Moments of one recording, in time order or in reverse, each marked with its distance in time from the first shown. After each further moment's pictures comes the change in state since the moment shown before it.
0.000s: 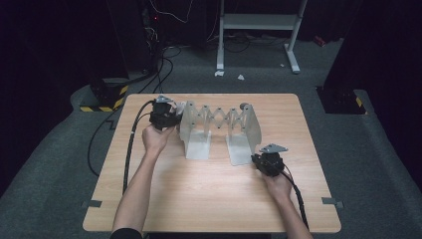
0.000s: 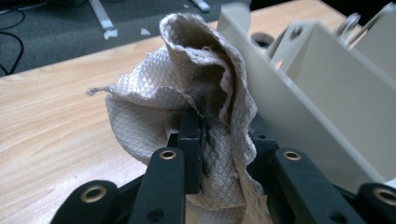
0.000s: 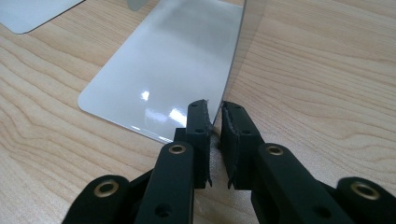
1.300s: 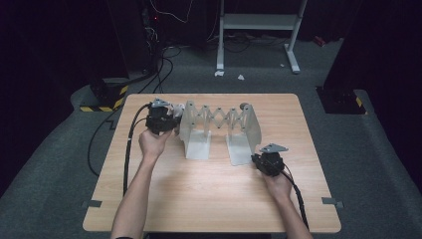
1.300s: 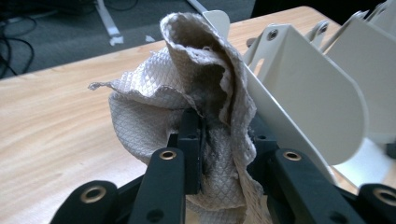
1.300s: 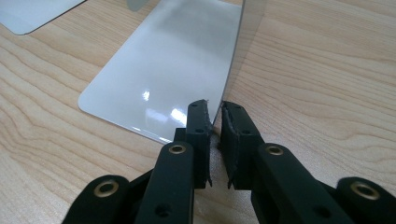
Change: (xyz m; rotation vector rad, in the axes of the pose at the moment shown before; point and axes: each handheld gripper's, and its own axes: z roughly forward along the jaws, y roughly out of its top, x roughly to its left) left arm -0.012 -0.004 -0.024 -0.040 0.022 -0.005; right arm -0.001 0.000 0.000 -0.001 0.005 0.001
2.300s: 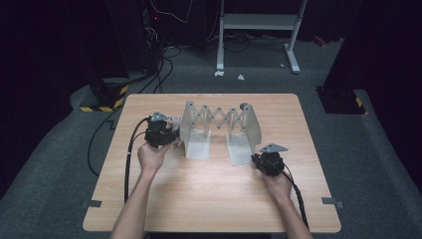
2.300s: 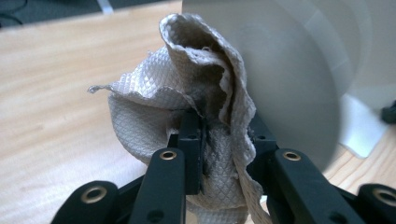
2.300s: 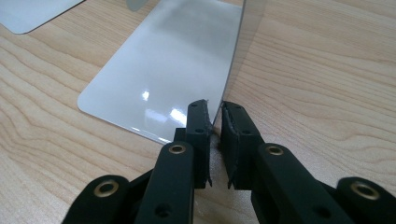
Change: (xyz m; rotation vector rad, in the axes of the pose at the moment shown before) left arm -0.012 -0.033 -0.013 0.023 -0.017 -0.029; right arm 0.000 0.000 0.000 0.000 -0.003 -0.002
